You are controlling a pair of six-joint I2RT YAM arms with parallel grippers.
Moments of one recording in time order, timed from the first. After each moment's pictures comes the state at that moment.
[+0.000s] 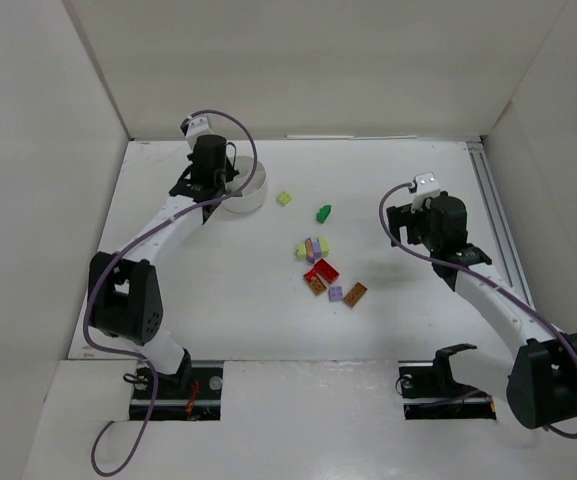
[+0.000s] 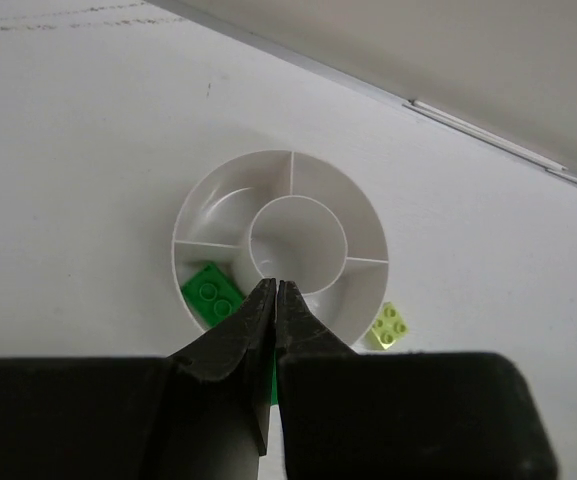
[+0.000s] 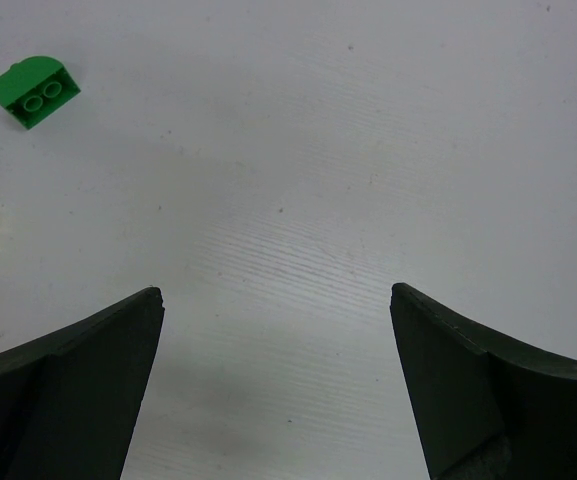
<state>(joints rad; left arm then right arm) -0.32 1.58 1.25 -0.09 -0.38 -0.50 0.21 1.11 0.68 -0.03 0.04 -0.13</state>
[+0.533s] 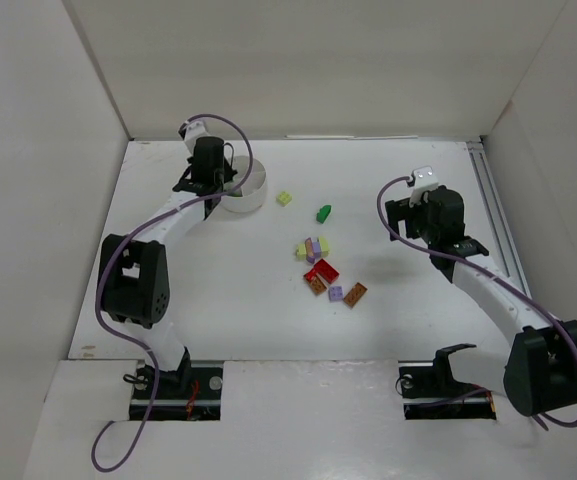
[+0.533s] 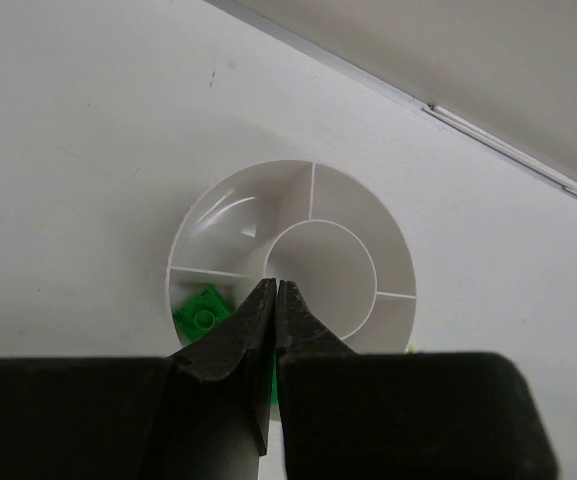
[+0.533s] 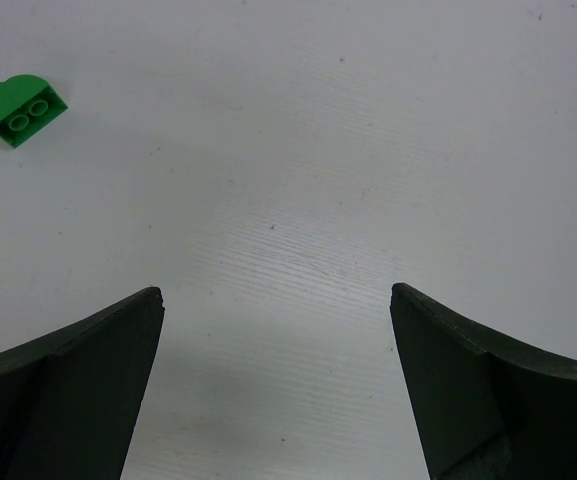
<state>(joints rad) -0.26 1.70 1.25 0.00 -0.33 -0.56 0.20 1.18 0.75 -0.03 0.05 -0.14</state>
